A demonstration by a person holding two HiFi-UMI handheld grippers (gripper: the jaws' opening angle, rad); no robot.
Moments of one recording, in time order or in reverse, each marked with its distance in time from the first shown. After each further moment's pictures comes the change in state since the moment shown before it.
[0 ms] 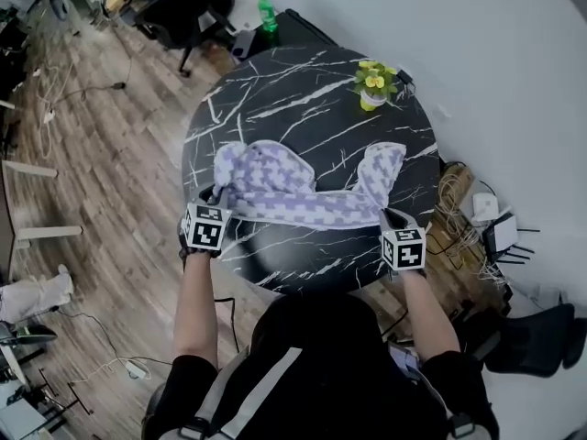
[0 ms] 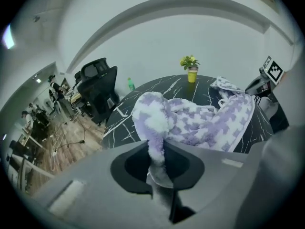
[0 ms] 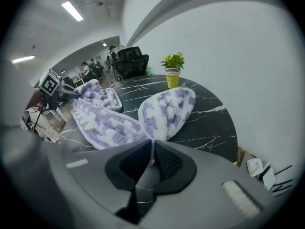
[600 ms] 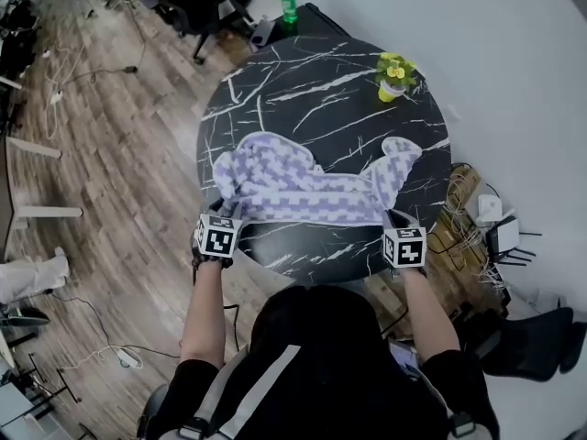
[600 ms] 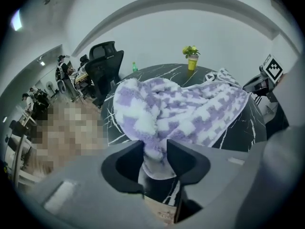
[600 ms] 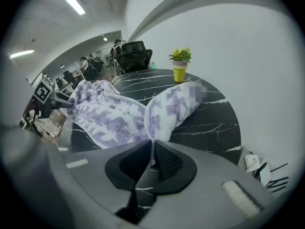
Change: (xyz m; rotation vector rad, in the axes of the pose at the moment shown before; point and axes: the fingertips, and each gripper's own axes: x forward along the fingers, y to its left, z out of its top) left arm -0.032 -0.029 -0.106 -0.132 0.113 -0.017; right arm -0.004 0.037 -0.032 -0.029 0.044 -0.017
